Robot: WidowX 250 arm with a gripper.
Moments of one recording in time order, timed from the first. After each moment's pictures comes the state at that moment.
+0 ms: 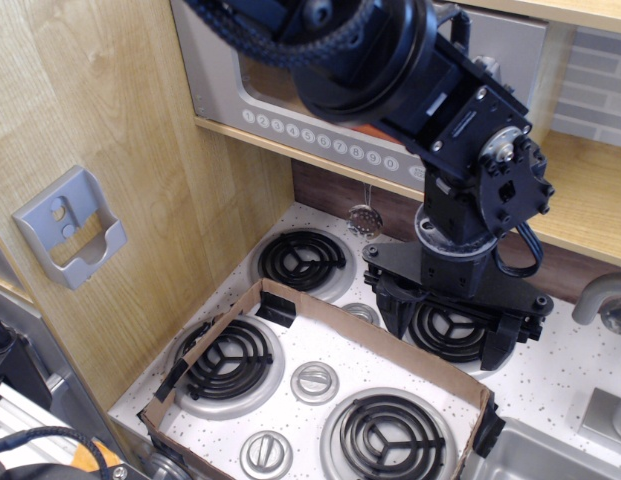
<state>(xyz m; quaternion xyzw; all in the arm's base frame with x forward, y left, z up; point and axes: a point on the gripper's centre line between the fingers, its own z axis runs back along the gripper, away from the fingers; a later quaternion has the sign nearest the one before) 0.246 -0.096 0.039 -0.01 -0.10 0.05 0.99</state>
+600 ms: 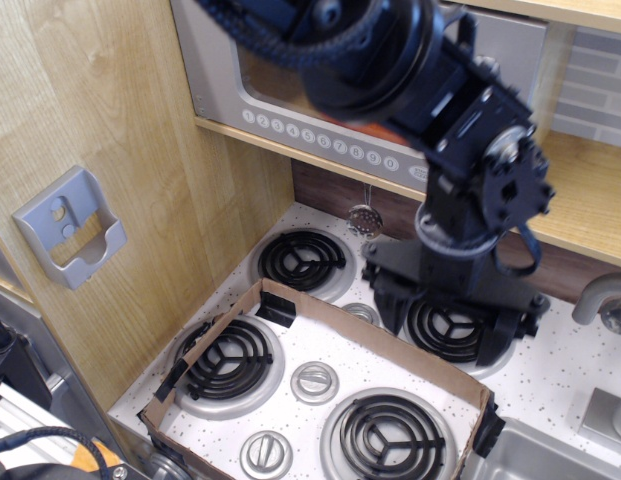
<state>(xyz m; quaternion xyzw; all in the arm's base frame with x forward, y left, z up) 0.252 -0.094 0.043 0.01 -0.10 0.05 0.99</state>
